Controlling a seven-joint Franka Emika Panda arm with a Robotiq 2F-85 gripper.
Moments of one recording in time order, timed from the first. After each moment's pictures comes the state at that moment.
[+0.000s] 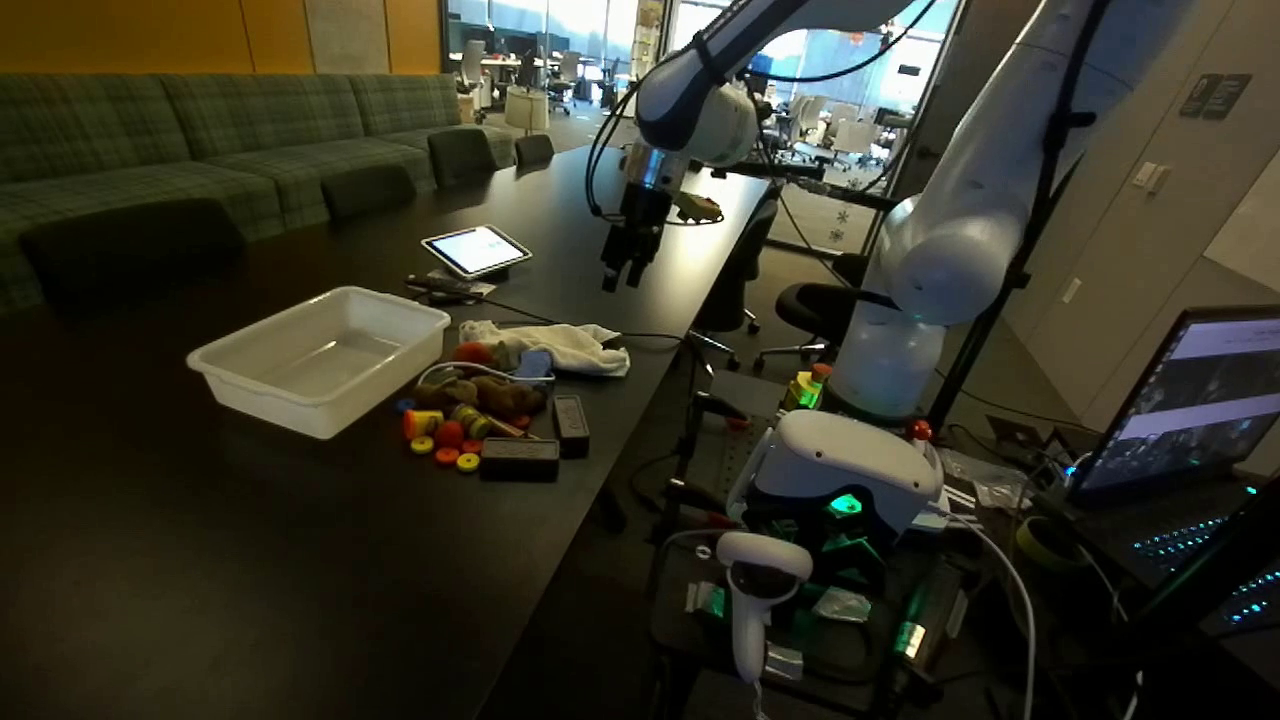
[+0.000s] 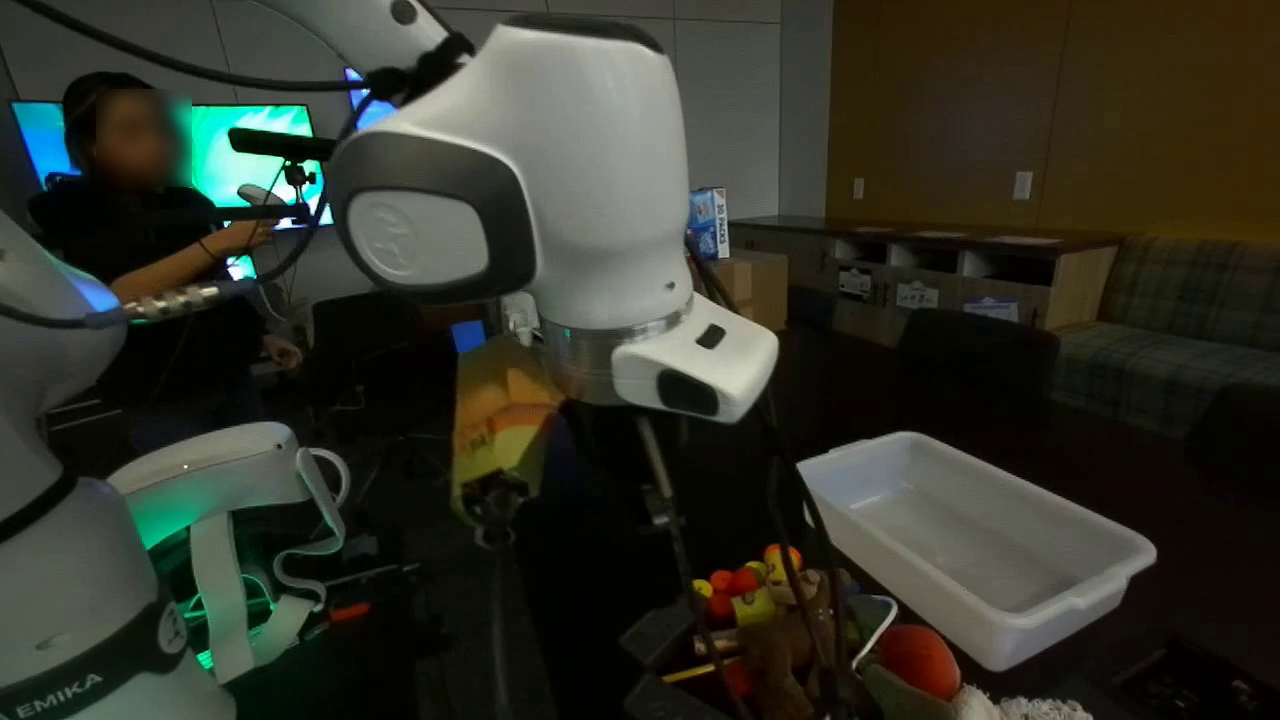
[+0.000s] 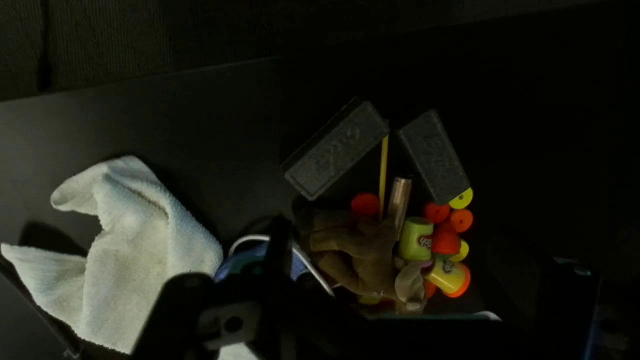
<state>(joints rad) -0.05 -0.21 -0.33 -2.68 0.24 2.51 -0.43</state>
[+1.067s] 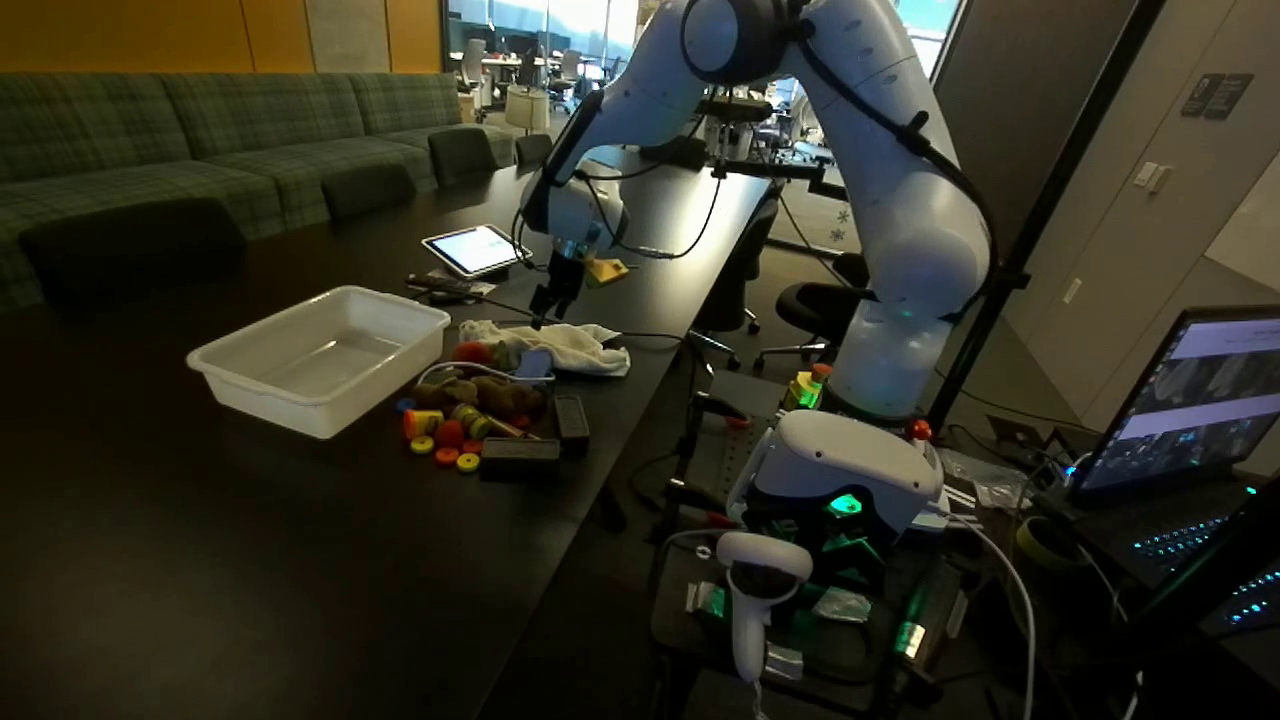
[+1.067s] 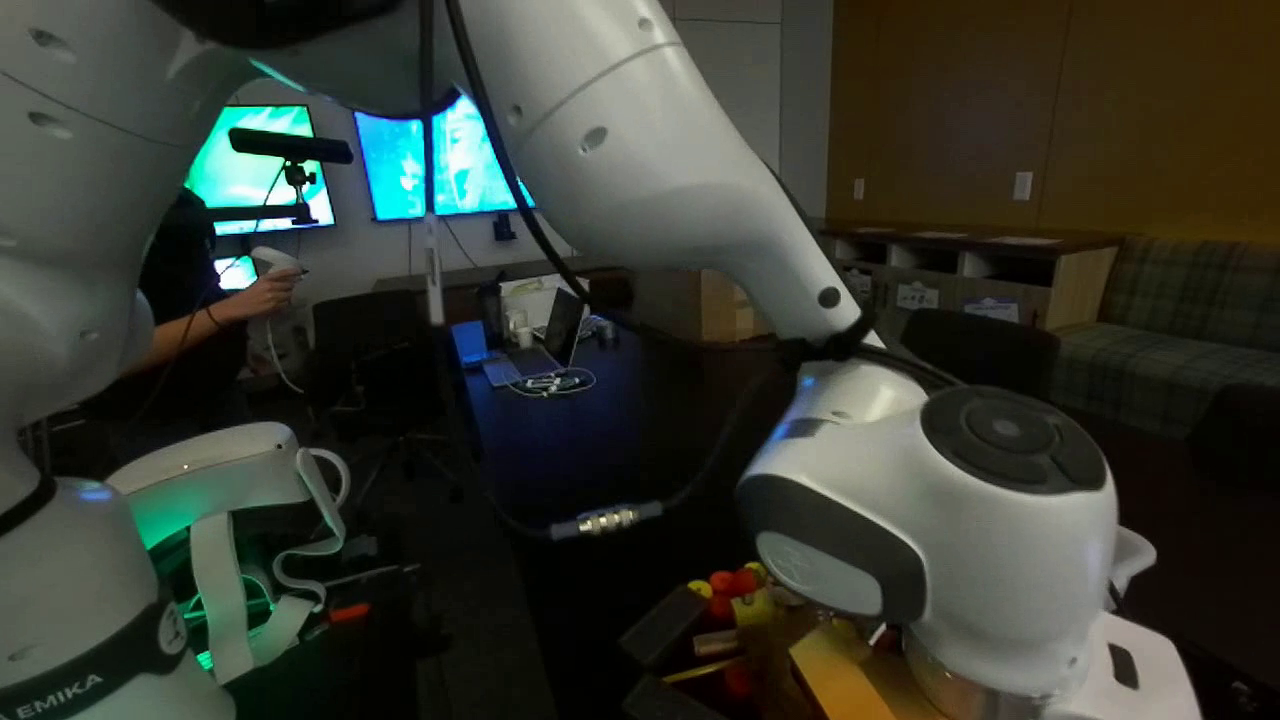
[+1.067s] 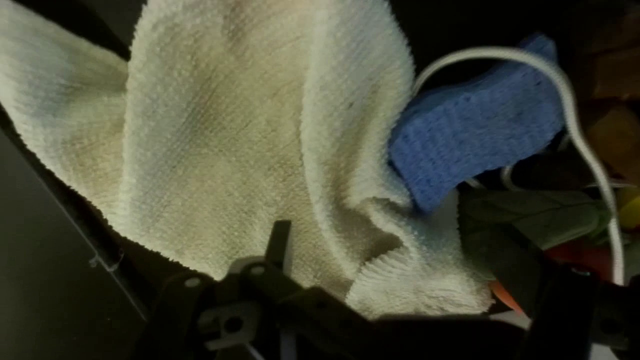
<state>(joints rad) -0.28 0.73 -0.16 -1.92 0.73 2.73 -0.93</state>
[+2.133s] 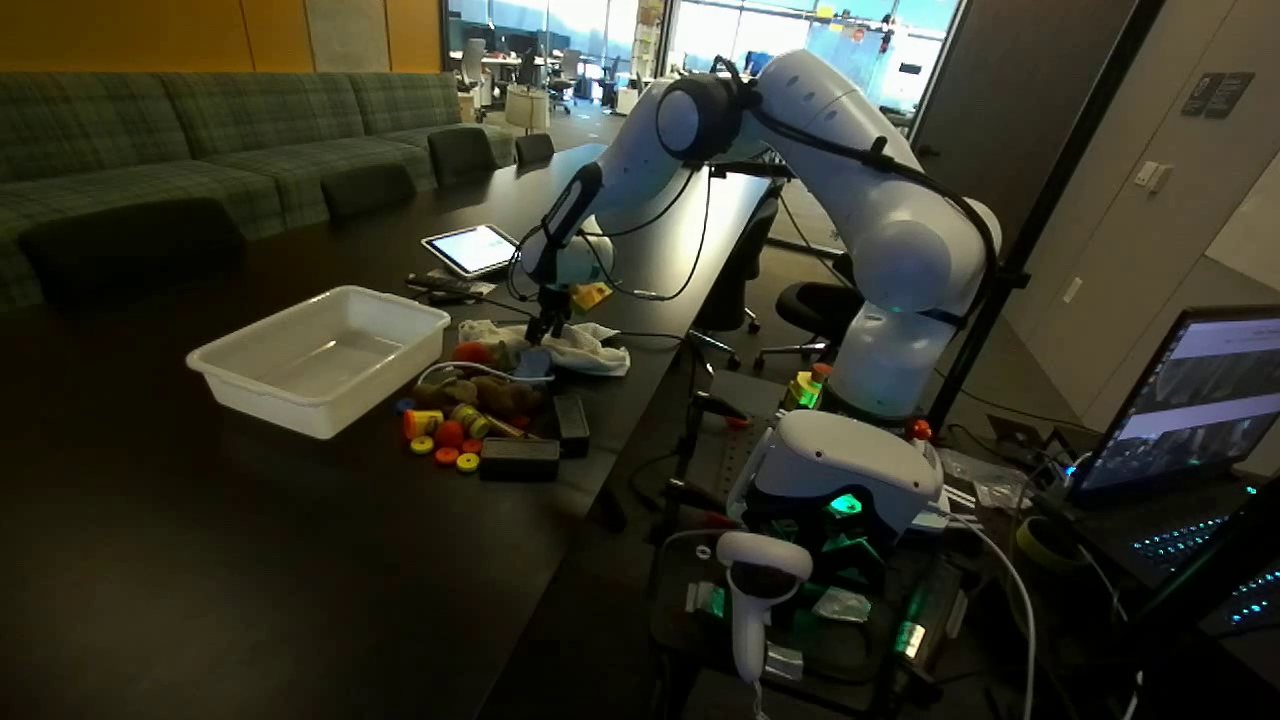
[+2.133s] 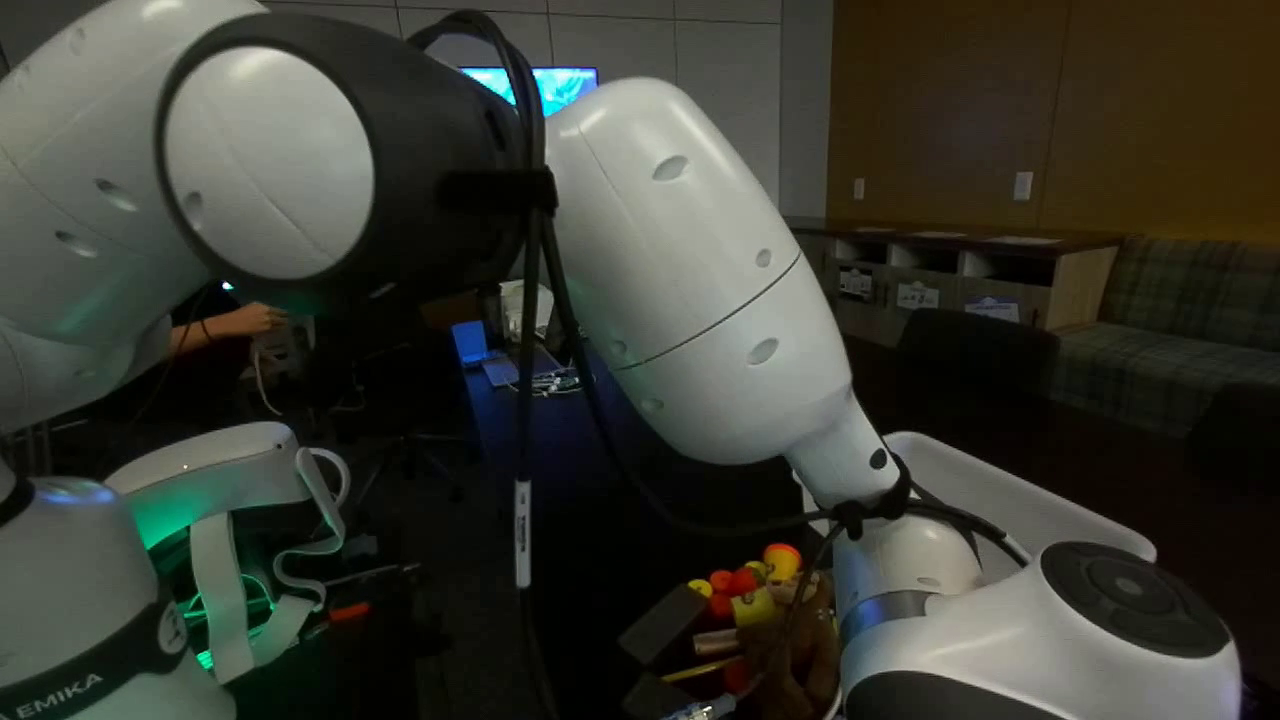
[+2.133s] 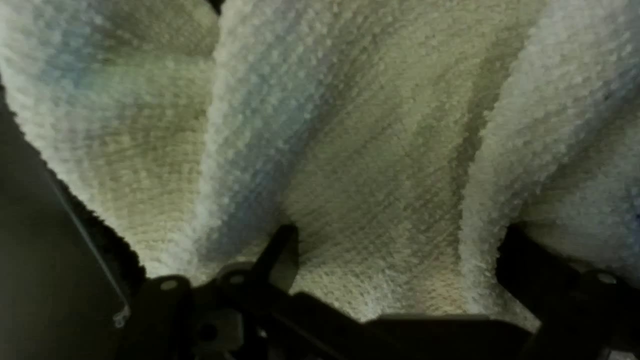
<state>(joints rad) -0.46 1.06 -0.04 -1.56 0.22 2.74 -0.60</state>
